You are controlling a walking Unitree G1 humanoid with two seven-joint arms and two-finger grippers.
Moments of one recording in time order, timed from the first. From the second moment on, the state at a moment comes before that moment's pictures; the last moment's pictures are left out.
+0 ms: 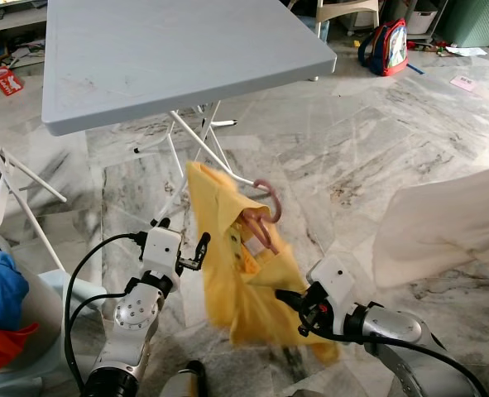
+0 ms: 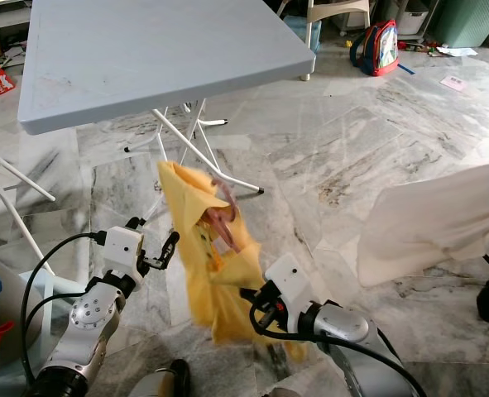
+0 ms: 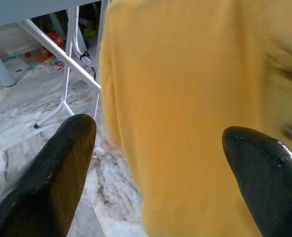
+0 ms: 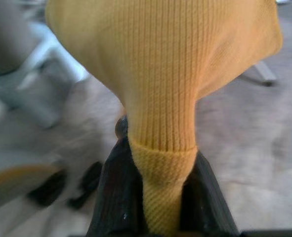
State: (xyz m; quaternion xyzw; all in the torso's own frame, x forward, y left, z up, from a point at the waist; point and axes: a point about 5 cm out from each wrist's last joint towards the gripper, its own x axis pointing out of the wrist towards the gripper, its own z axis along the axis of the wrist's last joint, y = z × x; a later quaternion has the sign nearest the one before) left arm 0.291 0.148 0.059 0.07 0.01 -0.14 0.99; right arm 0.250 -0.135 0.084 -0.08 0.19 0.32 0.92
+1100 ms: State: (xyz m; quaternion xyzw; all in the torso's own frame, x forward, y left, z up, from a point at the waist) left arm 0.314 0.106 0.099 0.01 -0.07 -0.22 0.97; right arm 0.234 -0.119 0.106 -0.04 0.14 0.40 0.91
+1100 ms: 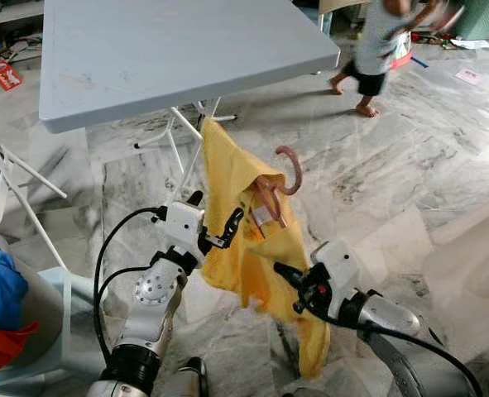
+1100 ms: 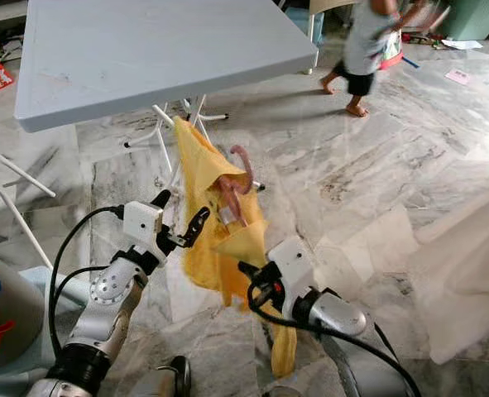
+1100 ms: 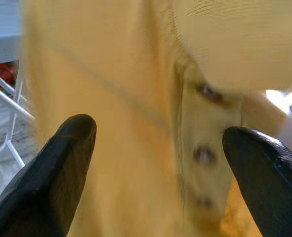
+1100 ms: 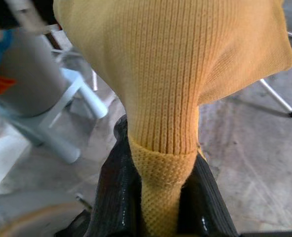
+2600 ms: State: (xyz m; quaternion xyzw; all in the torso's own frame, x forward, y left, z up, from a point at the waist) left arm 0.332 0.116 0.103 0.01 -0.08 -0.19 0.98; right arm 0.230 -0.131 0.104 -0.07 0.16 0.40 0.90
